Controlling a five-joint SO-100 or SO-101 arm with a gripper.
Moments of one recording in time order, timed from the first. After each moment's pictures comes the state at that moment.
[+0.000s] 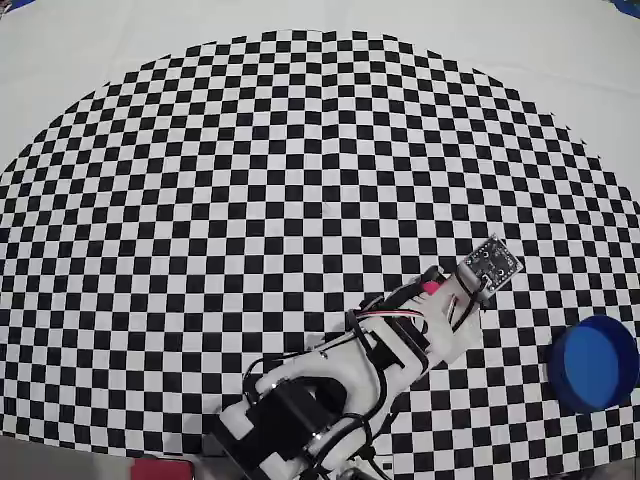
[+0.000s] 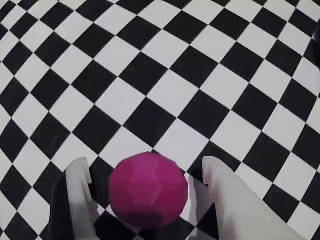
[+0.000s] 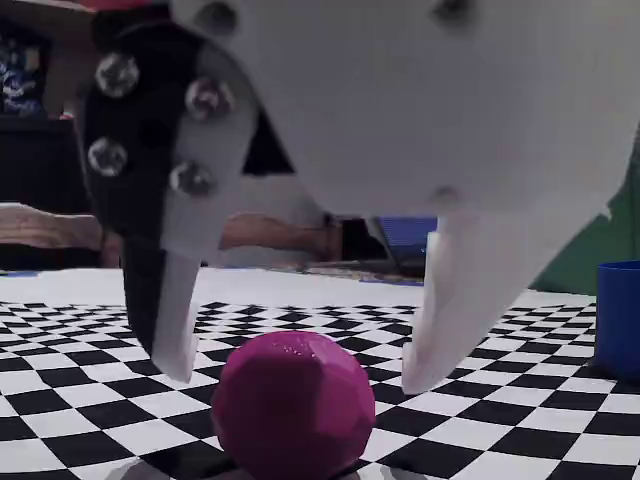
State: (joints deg) arm 51.9 122.9 167.5 1.9 -89.5
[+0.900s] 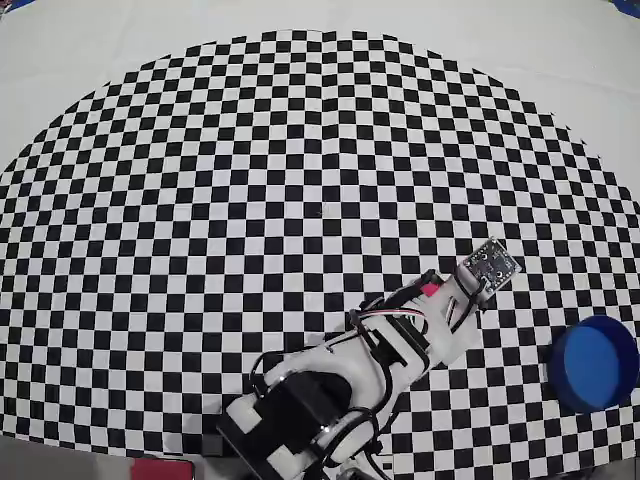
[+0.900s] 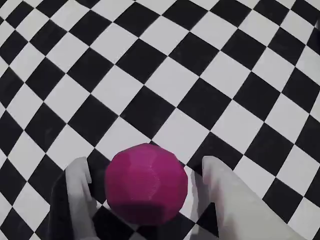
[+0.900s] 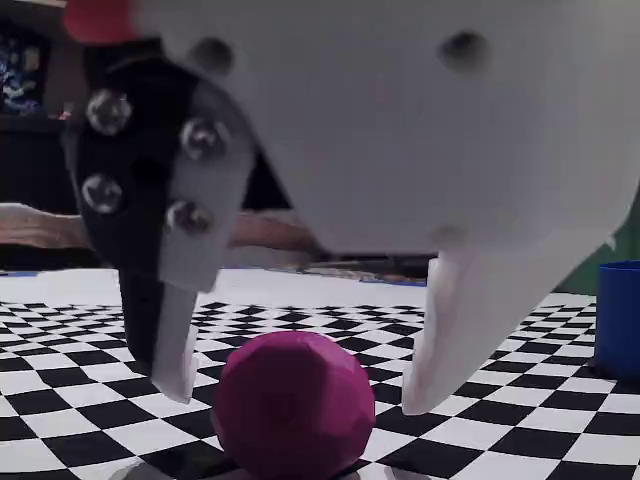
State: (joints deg) arm 51.9 120.3 167.5 0.4 -89.5
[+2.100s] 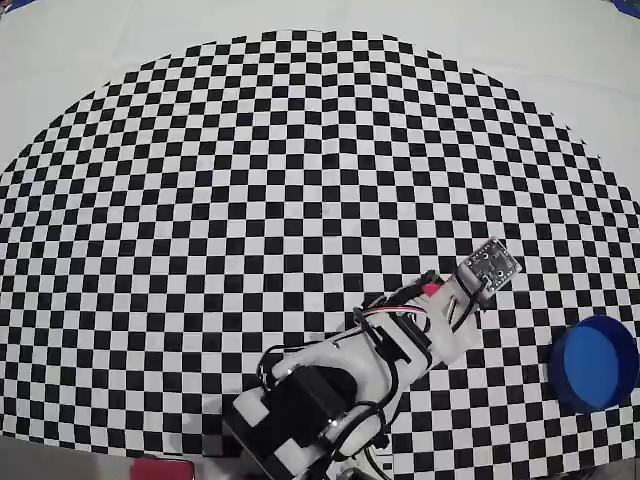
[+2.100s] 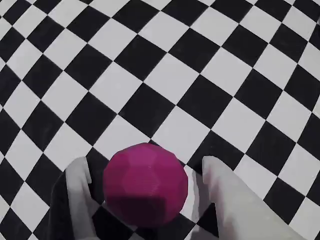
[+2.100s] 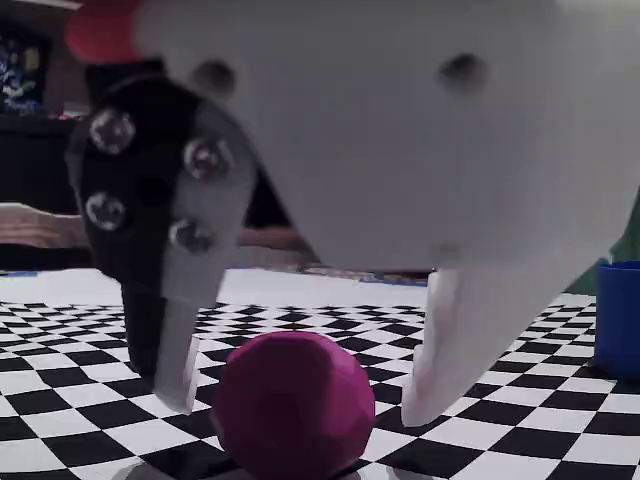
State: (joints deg) arm 51.9 117.8 166.4 -0.2 -89.5
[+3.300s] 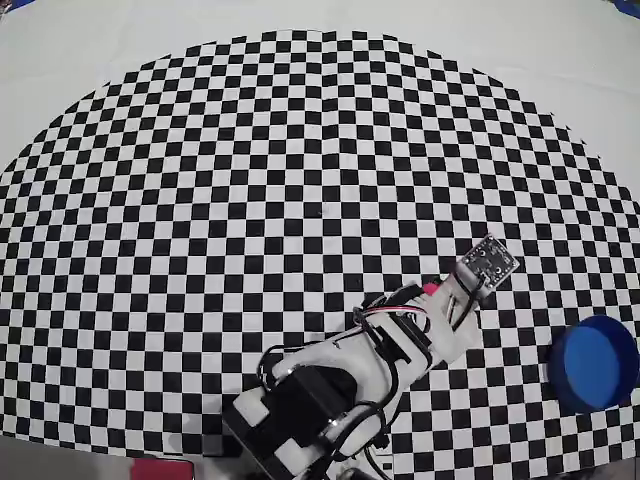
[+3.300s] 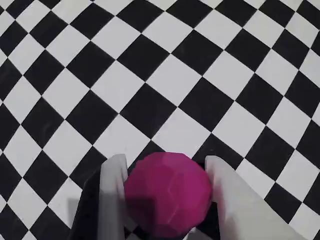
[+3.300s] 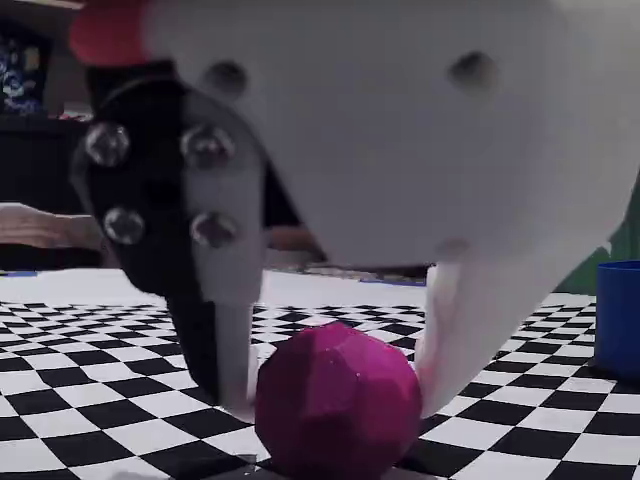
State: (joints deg) arm 51.9 117.7 166.4 -0.7 -91.8
